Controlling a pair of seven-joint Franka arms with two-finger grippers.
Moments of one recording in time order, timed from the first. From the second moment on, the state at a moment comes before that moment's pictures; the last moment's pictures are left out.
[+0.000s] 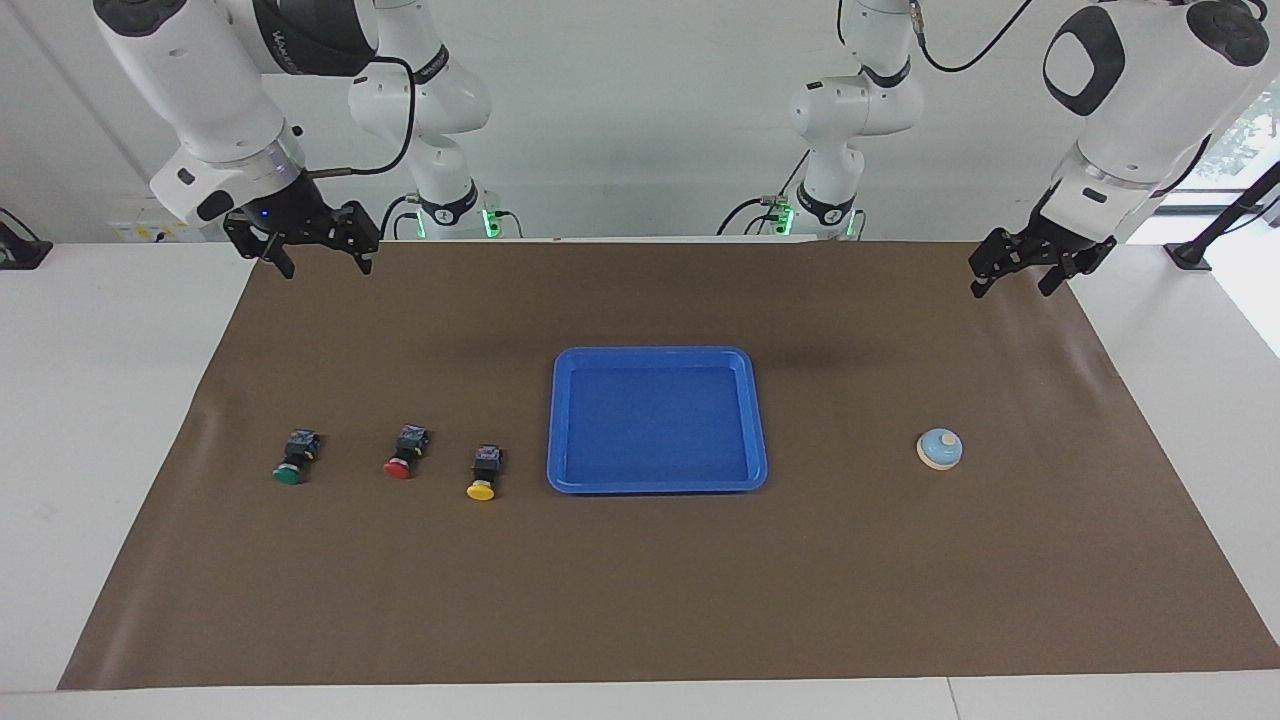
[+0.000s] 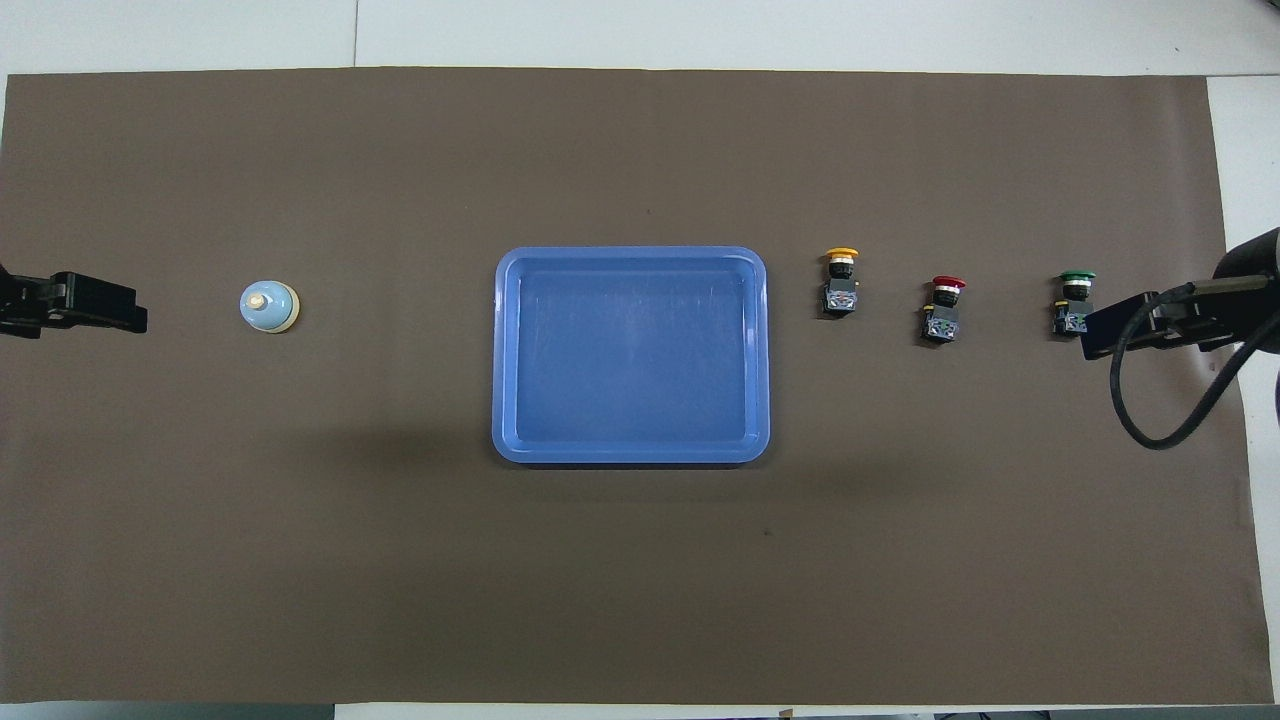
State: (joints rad) left arm 0.02 -0.06 -0.01 -1.73 -0.02 1.65 0.05; right arm 0.04 -0.03 -0.03 -1.65 -0.01 1.51 -0.04
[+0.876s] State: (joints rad) left arm 0.02 -0.04 -0.02 -1.68 -0.02 1.57 0.05; right arm 0.04 -0.05 -0.03 -1.65 -0.01 1.51 -0.04
